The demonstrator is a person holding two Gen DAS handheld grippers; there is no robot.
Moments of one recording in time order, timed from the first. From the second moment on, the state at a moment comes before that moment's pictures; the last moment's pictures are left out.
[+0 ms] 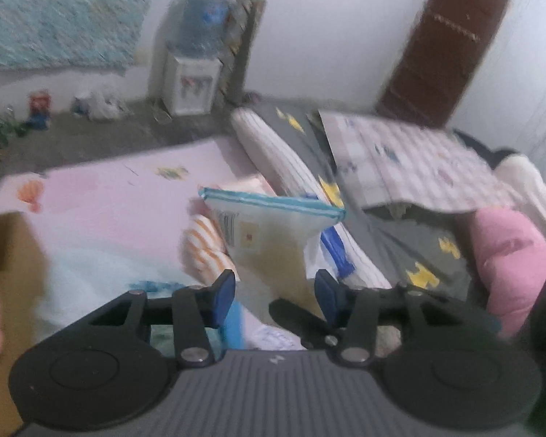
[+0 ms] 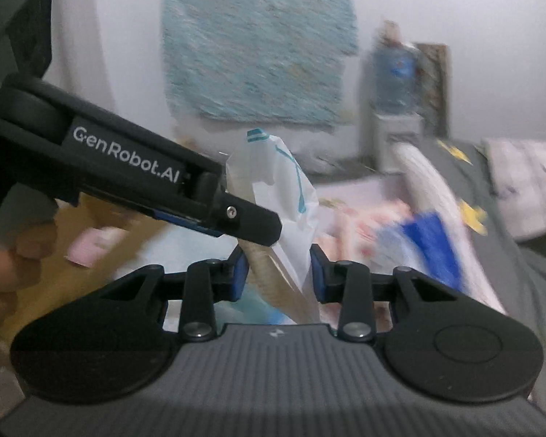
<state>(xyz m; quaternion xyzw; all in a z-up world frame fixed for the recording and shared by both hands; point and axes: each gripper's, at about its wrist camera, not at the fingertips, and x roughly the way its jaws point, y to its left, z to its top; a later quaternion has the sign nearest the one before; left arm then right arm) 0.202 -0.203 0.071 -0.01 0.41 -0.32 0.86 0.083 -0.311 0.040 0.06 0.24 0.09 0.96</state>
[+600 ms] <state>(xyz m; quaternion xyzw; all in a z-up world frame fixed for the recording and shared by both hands) 0.198 0.058 0.082 -0.15 0.37 -0.12 0.91 0.229 -0.136 0.055 0.22 0.45 0.19 0.85</state>
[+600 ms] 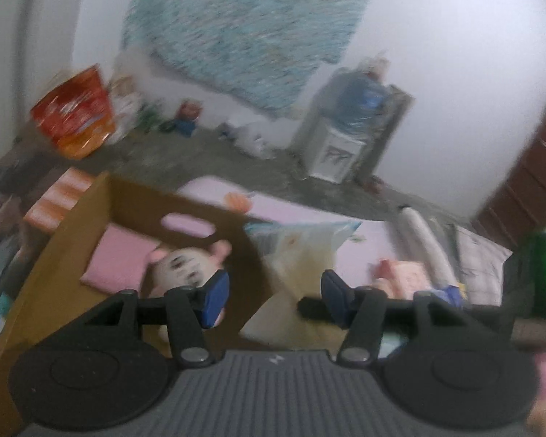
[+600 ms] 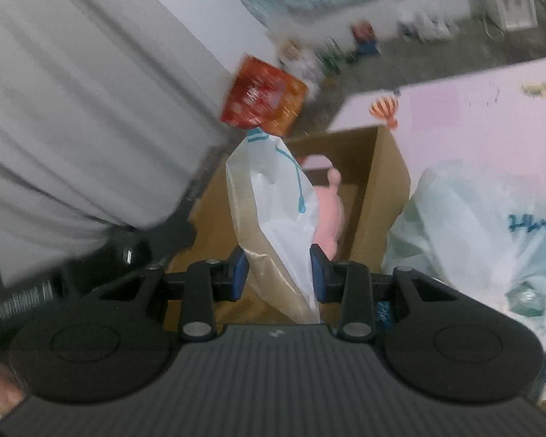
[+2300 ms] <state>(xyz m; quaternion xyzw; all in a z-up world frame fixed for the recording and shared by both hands) 0.006 -0.088 0.057 0.05 0.29 -0.39 0.87 -0.067 -0.360 0.044 0.31 0.30 0.05 0.90</state>
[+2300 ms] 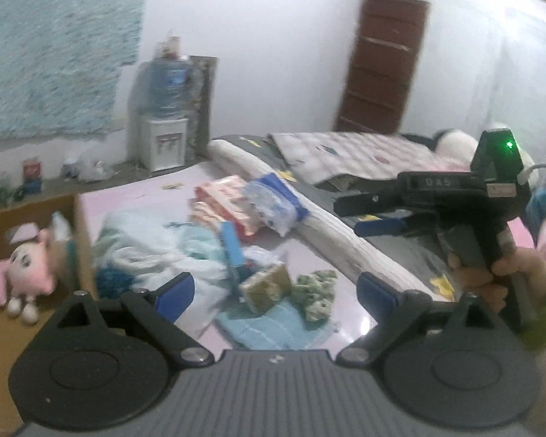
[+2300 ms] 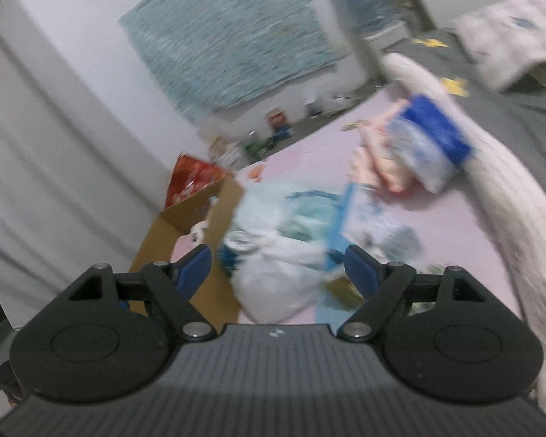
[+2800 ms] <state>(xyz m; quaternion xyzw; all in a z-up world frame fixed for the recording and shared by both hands) 0.019 -0.171 -0.002 0.17 0.36 -0.38 0.84 -0.090 -0.381 -0.068 0.40 0.30 0.02 0.86</state>
